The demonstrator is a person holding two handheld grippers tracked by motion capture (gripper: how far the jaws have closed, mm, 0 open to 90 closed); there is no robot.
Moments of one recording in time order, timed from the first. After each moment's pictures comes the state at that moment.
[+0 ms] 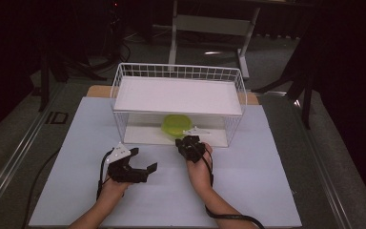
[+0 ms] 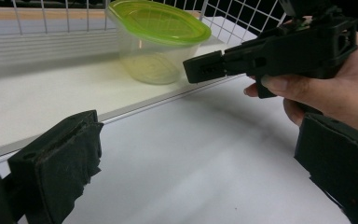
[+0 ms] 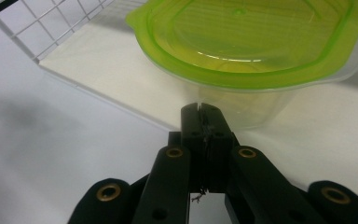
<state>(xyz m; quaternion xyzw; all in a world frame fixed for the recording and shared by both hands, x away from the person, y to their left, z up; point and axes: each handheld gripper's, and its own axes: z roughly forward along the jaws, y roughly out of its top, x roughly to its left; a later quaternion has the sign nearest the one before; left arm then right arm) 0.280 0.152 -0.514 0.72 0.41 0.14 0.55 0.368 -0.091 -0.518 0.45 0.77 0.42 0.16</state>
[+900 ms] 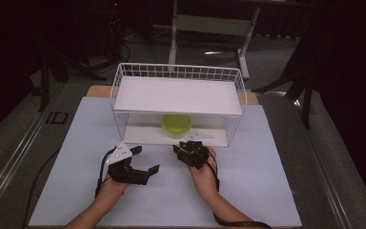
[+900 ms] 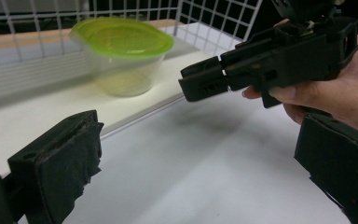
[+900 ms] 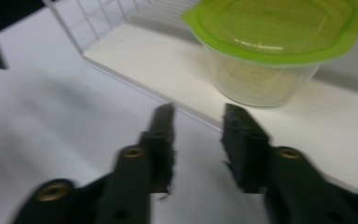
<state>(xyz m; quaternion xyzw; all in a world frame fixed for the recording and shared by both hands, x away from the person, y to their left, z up) 0.276 0.148 -0.499 0.74 0.35 0.14 0.56 0.341 -0.101 -0.502 0.41 0.78 0.44 0.15</state>
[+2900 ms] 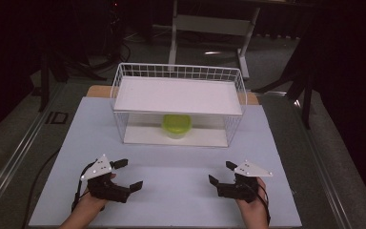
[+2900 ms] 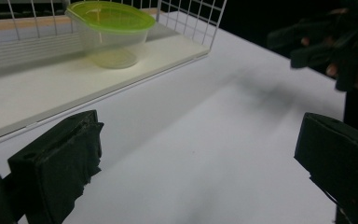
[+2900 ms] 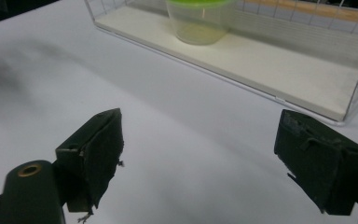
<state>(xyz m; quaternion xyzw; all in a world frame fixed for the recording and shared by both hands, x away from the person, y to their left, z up) 0.234 0.192 -0.501 0.75 0.34 0.11 0.56 0.253 -0.232 -0.496 0.38 0.78 0.47 0.18</state>
